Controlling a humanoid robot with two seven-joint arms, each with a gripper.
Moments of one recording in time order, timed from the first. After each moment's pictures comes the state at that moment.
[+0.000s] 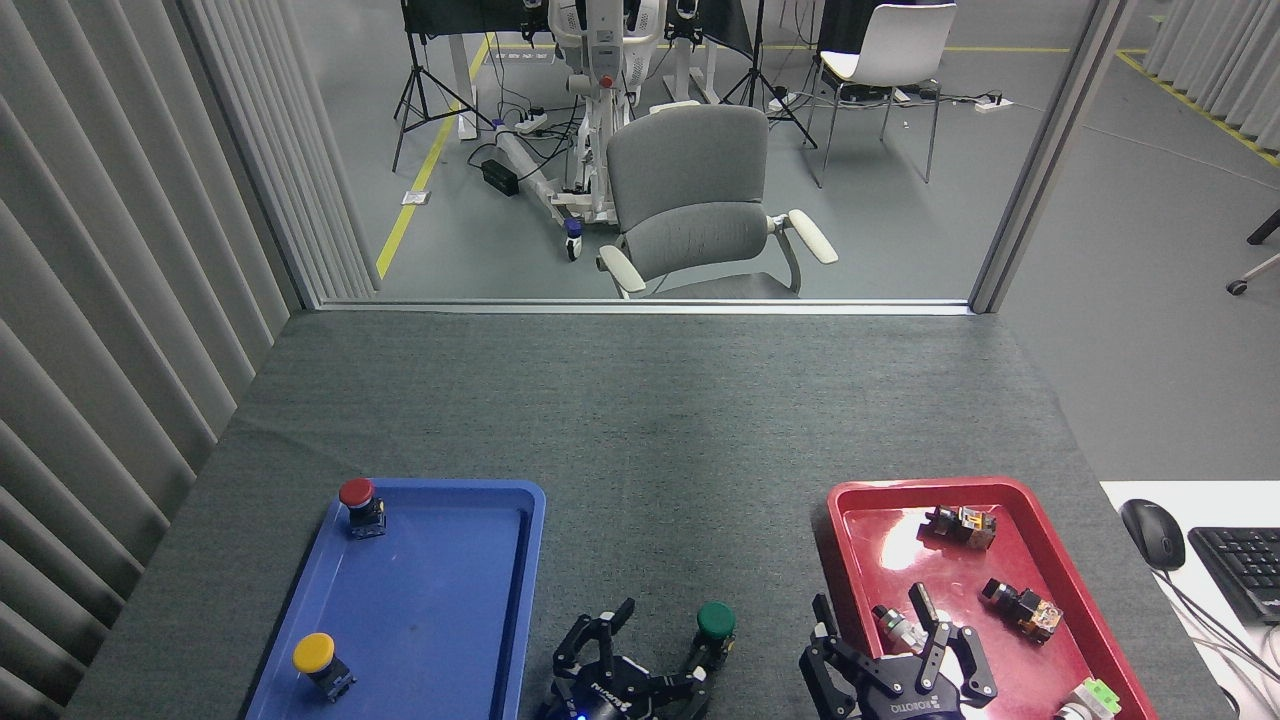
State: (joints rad) left arm -0.26 0.04 -0.78 -1.03 -1.21 0.05 0.35; right arm 0.21 -0.04 0.12 -1.69 1.43 -0.03 -0.16
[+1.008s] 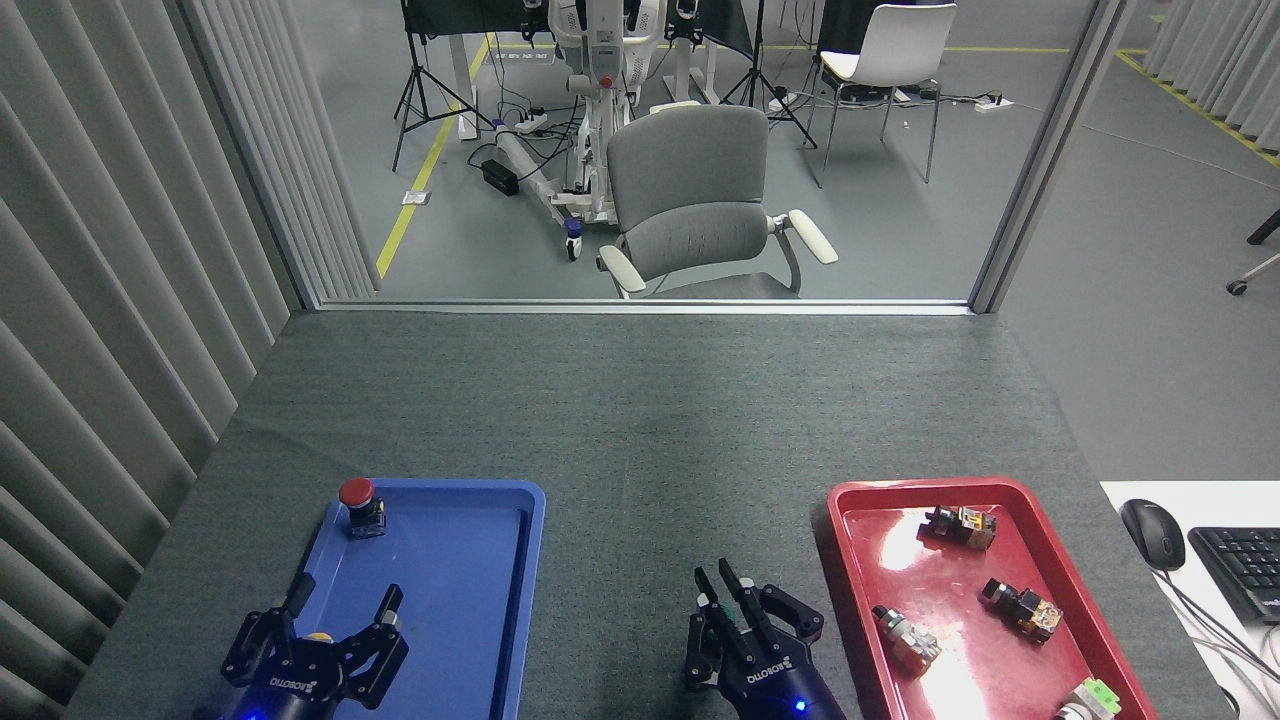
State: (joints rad) left arm 0.08 0.19 0.07 -1.44 -1.30 -0.29 0.24; right arm 0.03 -0.01 0.40 -1.55 1.51 0.03 -0.01
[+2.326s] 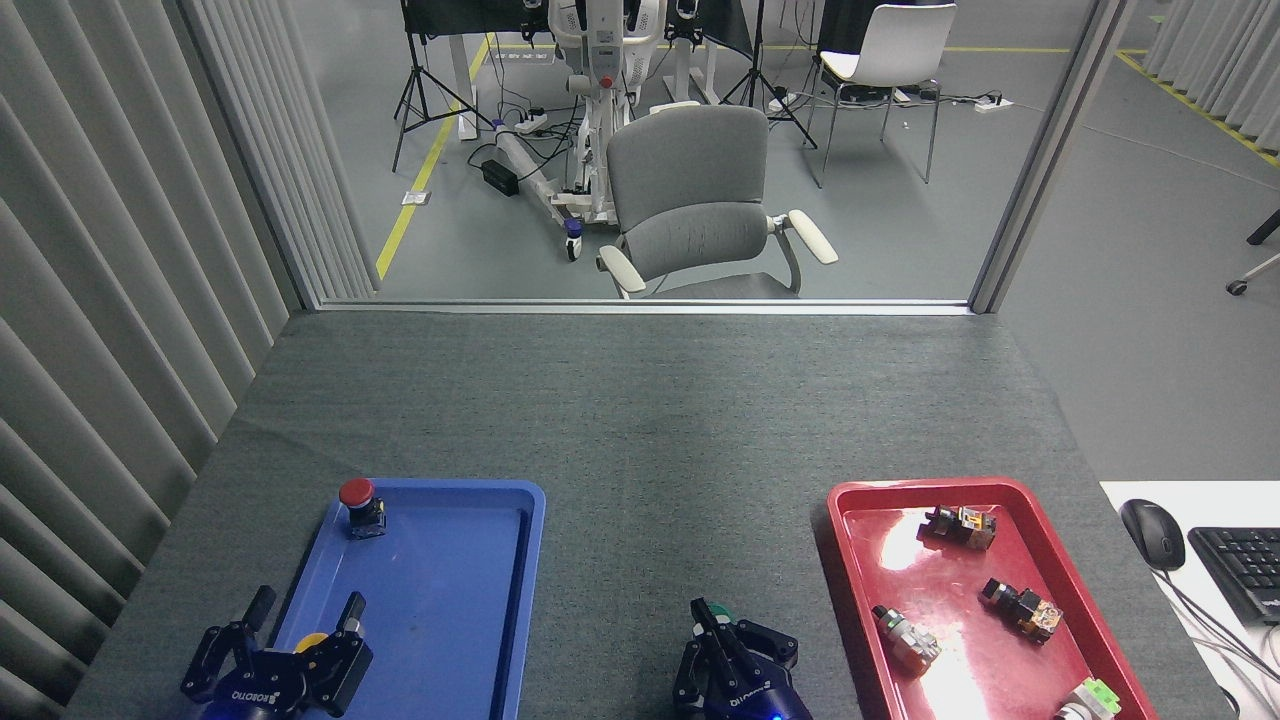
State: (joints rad) left arm 0.10 0.18 0.15 -1.44 -1.31 -0.32 0.24; right arm 0.00 -0.01 0.46 -1.40 1.50 0.07 0.03
